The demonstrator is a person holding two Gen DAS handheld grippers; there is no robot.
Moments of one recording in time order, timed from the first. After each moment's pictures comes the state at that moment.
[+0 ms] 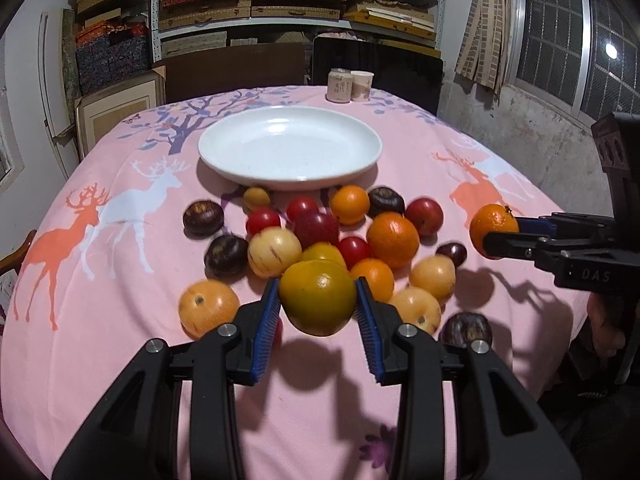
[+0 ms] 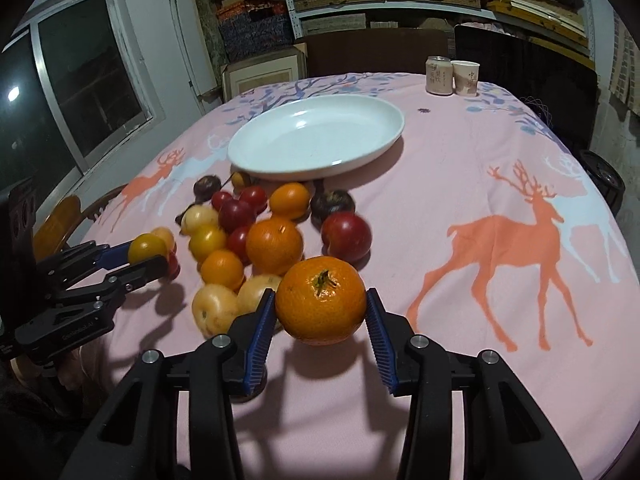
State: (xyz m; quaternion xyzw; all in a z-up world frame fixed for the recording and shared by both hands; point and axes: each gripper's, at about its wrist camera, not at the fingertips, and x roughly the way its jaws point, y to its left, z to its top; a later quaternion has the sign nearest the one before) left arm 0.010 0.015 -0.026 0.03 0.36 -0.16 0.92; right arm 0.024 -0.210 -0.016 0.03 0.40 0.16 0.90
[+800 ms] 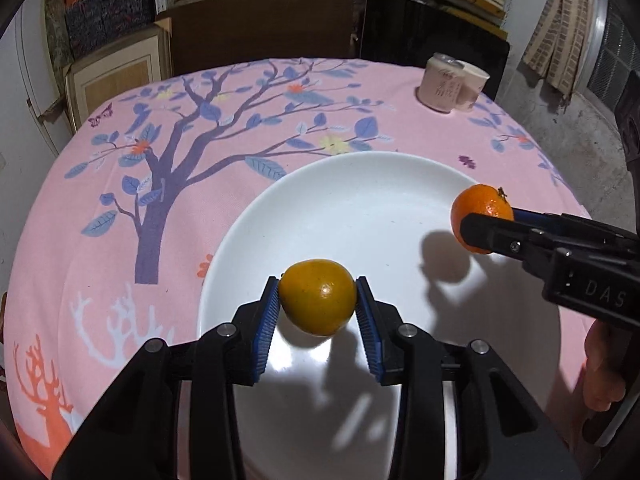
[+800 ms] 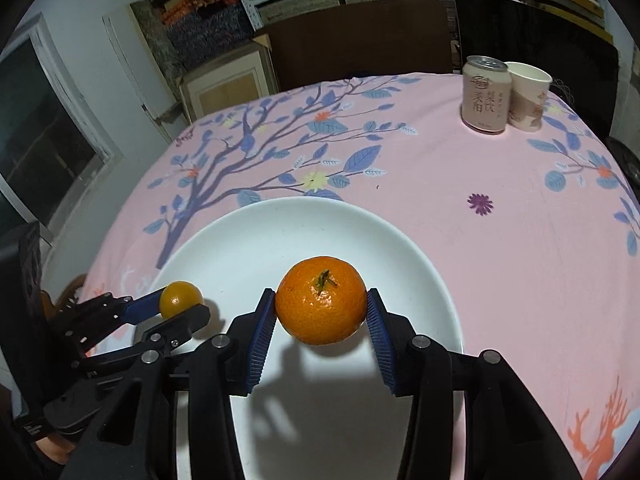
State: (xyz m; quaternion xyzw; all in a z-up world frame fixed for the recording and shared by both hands) left arm 0.337 0.021 -0.041 0.02 0.47 -0.11 0.88; right arm 0.338 -0.154 -0.025 0.06 0.46 0.14 0.87
